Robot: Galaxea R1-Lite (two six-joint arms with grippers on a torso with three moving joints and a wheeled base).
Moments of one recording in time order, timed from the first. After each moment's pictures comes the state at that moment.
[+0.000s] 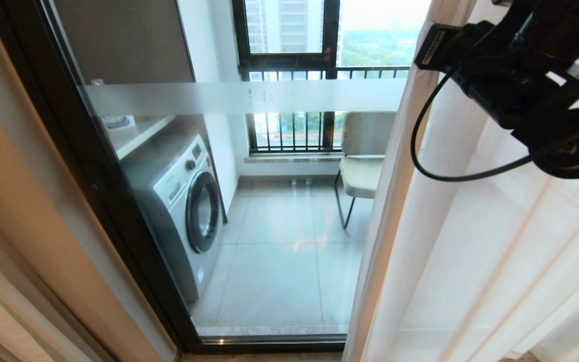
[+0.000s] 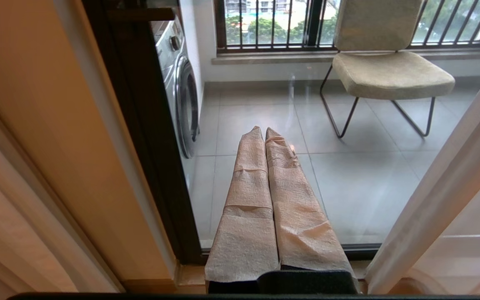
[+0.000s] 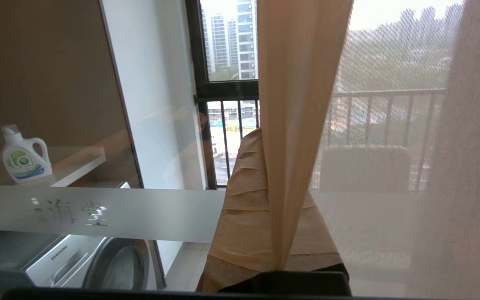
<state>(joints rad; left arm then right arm) 0.00 0.00 0.00 -0.01 -0.02 0.00 0.41 1.87 -1.46 -0.75 -0.25 0.00</state>
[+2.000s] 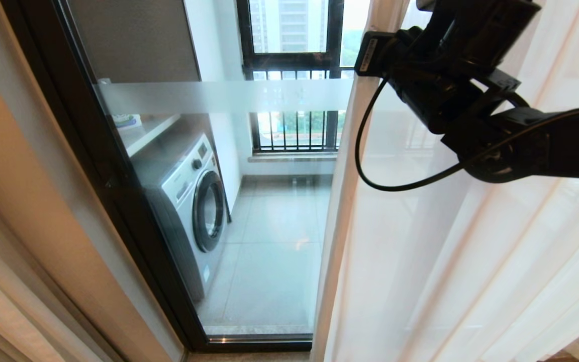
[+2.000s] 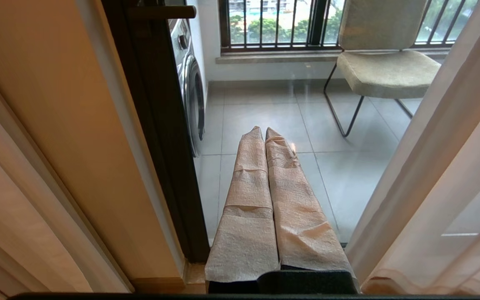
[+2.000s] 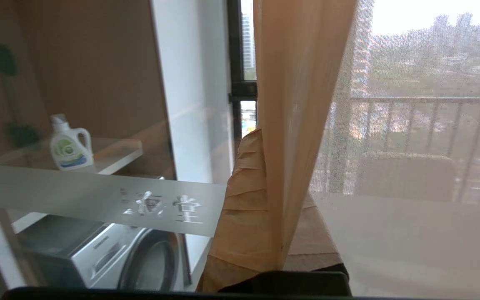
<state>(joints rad) 0.00 0.00 0.00 0.00 -0.02 0.00 0.57 1.98 -1.63 -0.74 -0.31 -0.06</state>
